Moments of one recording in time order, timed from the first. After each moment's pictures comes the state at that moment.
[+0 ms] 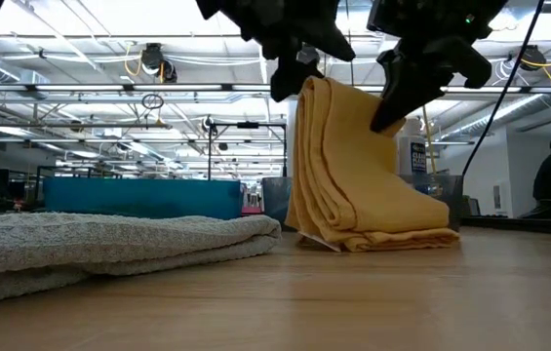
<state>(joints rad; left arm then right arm) 0.03 1.88 1.56 -0.44 0.29 -0.19 0.22 1.36 0.93 -0.50 0.44 -0.03</state>
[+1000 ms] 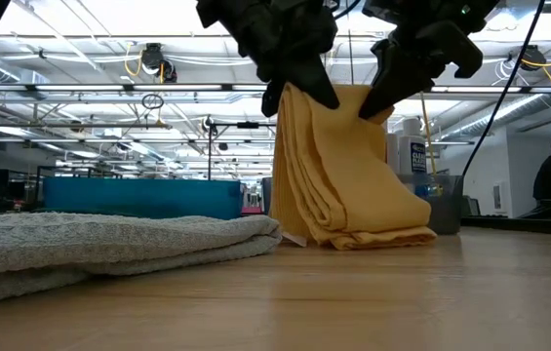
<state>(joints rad) 0.05 1.91 1.56 -0.51 0.21 -0.17 0.22 1.35 0.93 -0.41 0.44 -0.07</state>
